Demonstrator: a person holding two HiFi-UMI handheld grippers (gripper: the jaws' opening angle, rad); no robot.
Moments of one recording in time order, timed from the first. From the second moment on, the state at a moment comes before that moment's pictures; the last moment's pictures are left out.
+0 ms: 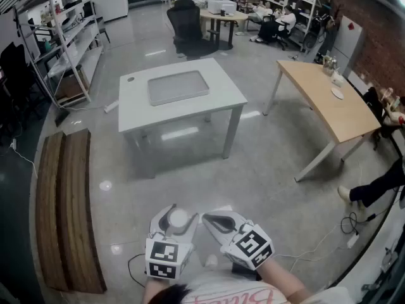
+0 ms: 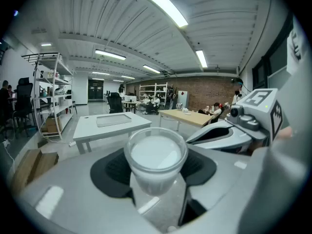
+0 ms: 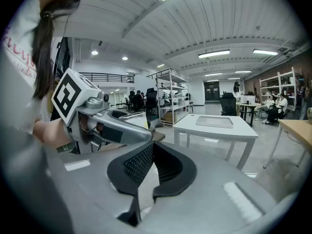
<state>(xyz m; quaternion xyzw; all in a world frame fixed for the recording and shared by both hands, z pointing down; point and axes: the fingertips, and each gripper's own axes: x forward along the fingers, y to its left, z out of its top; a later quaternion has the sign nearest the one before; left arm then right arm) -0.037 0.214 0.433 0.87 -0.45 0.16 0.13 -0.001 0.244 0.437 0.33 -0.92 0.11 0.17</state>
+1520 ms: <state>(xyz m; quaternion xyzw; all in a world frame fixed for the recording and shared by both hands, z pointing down) -0.039 0.036 0.420 0.90 -0.40 0.17 0.11 -0.007 0.068 0.418 0.39 -0.90 0.09 0.14</state>
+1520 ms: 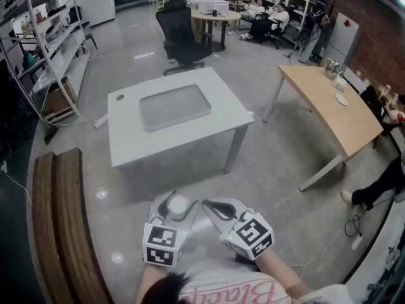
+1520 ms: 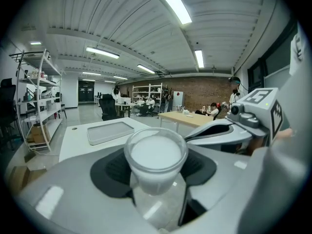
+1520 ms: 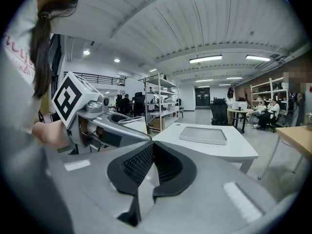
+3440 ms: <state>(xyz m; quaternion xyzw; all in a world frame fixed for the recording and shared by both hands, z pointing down) -0.033 -0.211 0.451 0.87 -0.44 0.19 0.13 -0.004 -0.182 0.444 0.33 -0.92 0.13 0.18</state>
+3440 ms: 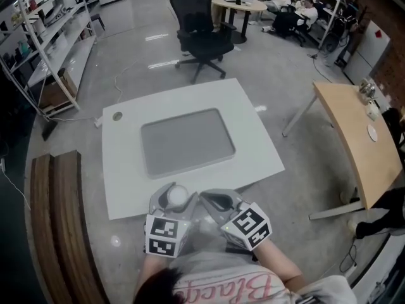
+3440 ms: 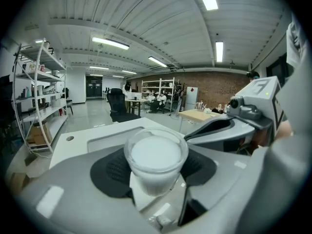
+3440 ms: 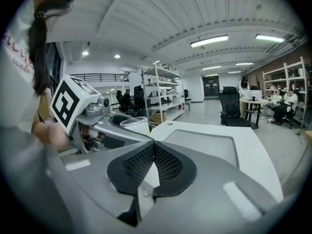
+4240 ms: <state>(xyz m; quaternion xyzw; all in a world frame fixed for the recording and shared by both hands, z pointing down) -0.016 -0.325 0.493 0.85 -0.47 0.19 0.13 0.014 -0.260 0.455 0.31 -0.92 0.13 0.20</state>
